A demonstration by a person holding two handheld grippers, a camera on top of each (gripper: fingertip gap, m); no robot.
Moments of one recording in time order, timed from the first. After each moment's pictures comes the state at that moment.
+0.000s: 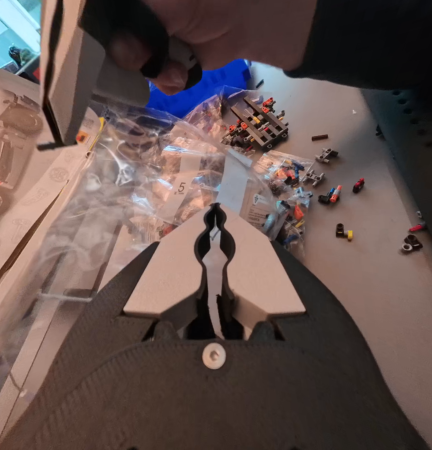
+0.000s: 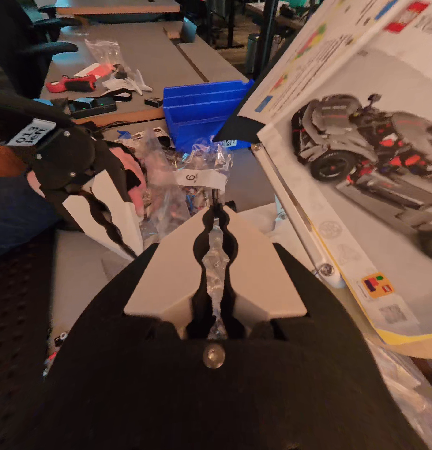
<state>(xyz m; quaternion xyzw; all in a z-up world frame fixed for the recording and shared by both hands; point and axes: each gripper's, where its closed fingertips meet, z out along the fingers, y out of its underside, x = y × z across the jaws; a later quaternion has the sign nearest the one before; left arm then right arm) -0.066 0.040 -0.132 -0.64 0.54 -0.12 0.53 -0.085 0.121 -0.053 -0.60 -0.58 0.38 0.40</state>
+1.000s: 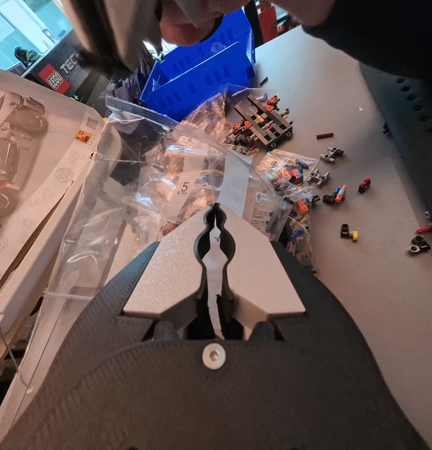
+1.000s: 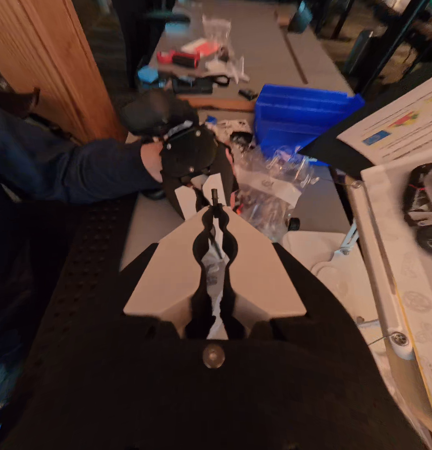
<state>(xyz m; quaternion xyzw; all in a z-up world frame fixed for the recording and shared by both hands) -0.065 0.042 -0.132 -0.64 0.54 -0.11 0.53 -0.079 0.023 -0.033 -0.48 -0.71 0.40 0.32</state>
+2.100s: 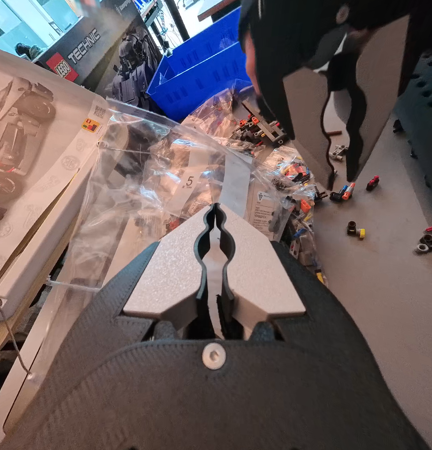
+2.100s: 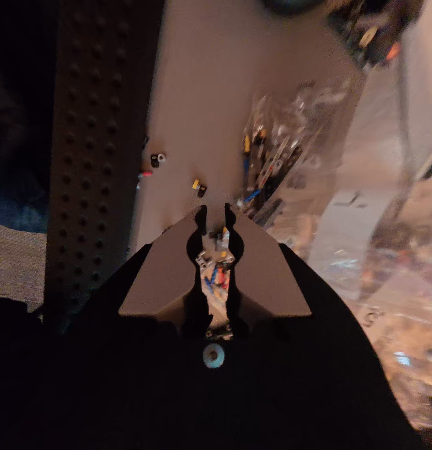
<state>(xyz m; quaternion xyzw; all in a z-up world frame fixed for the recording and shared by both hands) -0.075 0.048 -0.134 -0.65 0.53 -0.11 0.53 -0.006 -0.030 -0.194 -0.48 -0.86 0.16 0.09</state>
